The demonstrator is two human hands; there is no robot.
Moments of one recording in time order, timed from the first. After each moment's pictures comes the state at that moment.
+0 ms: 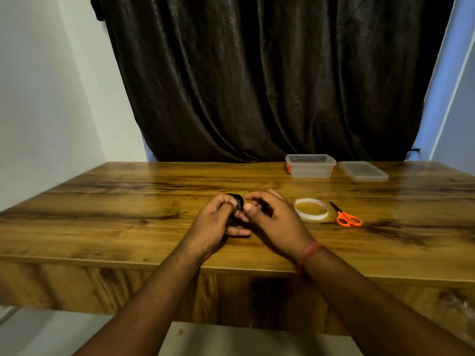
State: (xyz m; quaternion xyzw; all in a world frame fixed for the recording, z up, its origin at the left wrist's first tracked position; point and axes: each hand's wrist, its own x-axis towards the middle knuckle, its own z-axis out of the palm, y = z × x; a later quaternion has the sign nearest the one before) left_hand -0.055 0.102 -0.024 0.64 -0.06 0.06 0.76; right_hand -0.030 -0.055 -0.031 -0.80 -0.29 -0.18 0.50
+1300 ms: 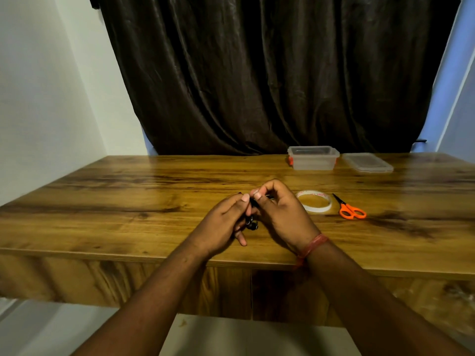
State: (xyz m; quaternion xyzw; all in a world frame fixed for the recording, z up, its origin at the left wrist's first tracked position) left_hand -0.052 0.106 -0.041 0.74 -0.19 0.03 0.64; right_hand -0.036 -0.053 -0.029 -0.64 -0.25 -0.02 0.73
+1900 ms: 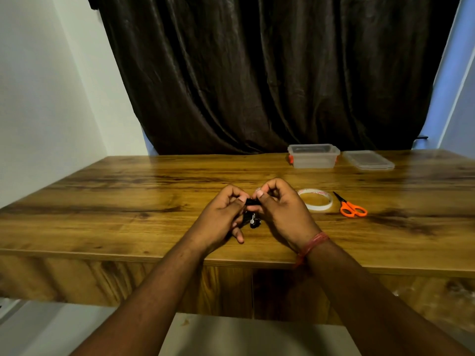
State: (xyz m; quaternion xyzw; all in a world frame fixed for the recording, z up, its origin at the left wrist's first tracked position) left_hand -0.048 0.106 -0.036 0.71 -0.15 0.02 0.69; right_hand -0.029 -0.051 -0.032 -0.63 -0.21 -0.03 0.75
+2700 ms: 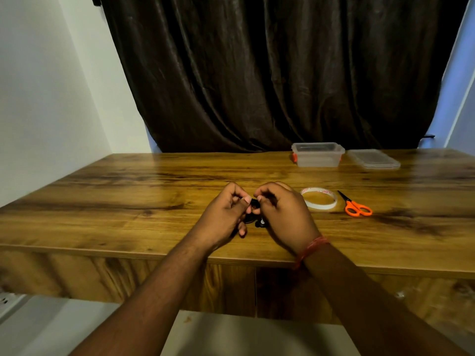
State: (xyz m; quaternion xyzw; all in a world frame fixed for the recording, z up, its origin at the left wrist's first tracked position) left_hand -0.045 0.105 -0.040 0.72 -0.14 0.07 0.68; right_hand -0.032 -0.051 -0.035 -0.81 -0.23 -0.21 0.49
